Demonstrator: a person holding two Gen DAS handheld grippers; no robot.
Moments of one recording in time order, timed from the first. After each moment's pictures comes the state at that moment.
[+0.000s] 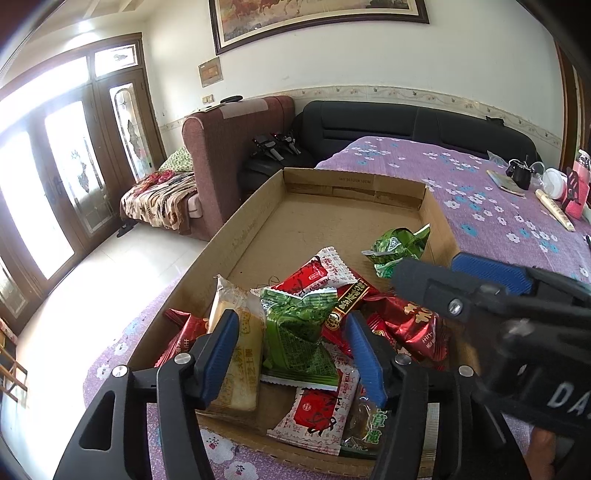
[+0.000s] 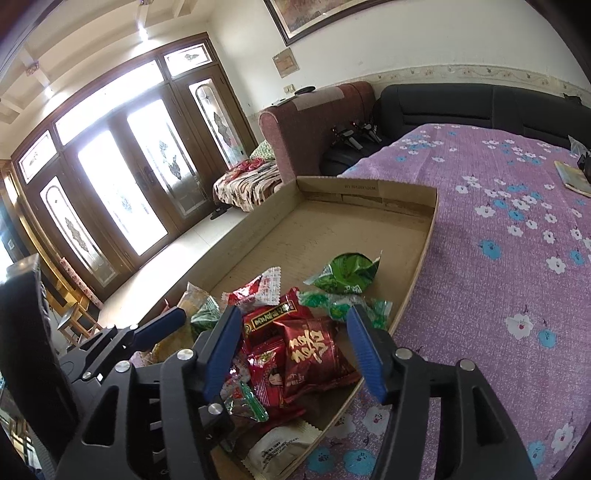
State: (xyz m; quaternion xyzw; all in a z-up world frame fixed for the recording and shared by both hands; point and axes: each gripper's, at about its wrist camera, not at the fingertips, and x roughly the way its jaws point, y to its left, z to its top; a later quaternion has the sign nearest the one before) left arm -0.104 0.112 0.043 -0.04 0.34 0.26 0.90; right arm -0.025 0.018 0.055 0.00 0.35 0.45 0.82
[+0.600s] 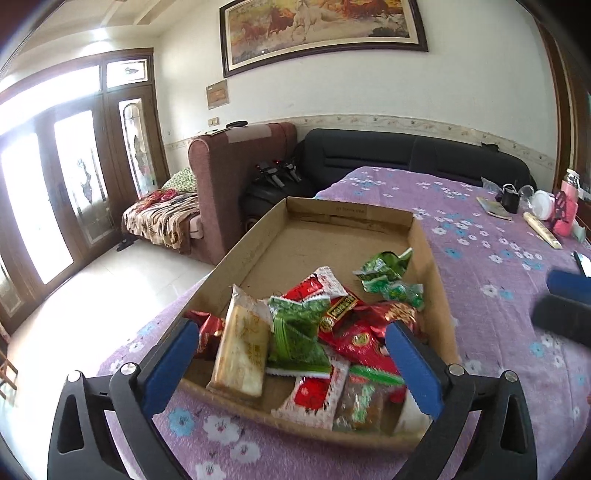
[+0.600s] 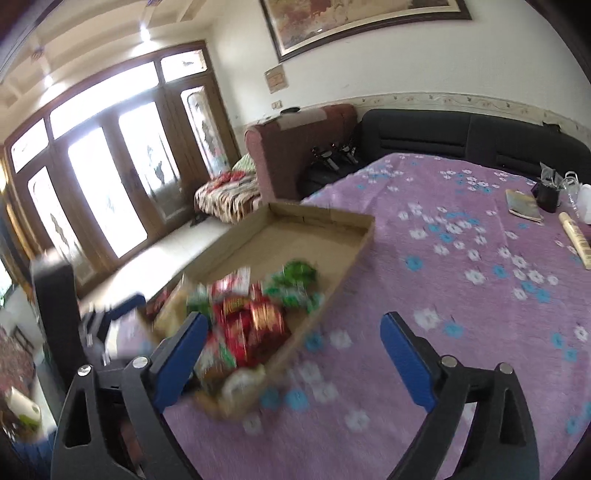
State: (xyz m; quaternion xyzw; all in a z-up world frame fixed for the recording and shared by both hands) left arm -0.132 0.098 0.058 -0.04 0.28 0.27 0.92; right arm -0.061 -0.067 0.084 -0.04 0.33 0.42 0.84
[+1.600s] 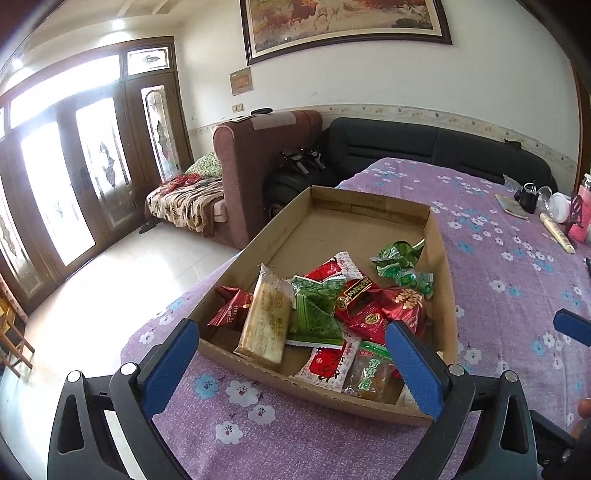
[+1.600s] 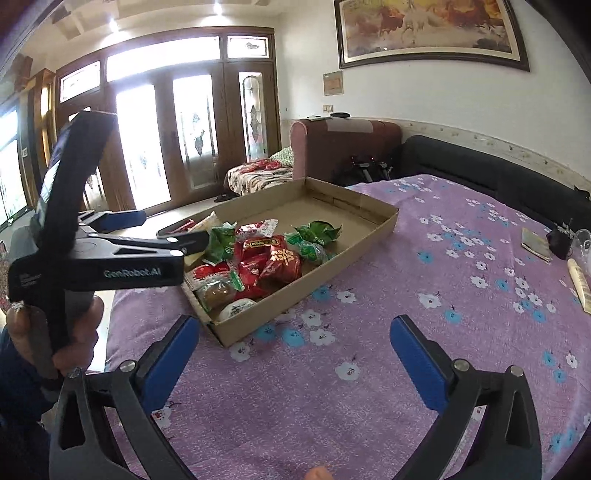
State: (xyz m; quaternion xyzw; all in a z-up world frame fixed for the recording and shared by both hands) left arm -0.143 0.083 0.064 -0.06 0.30 0.32 0.90; right arm -0.097 -0.082 0.058 -0.13 0.25 0.48 0.83
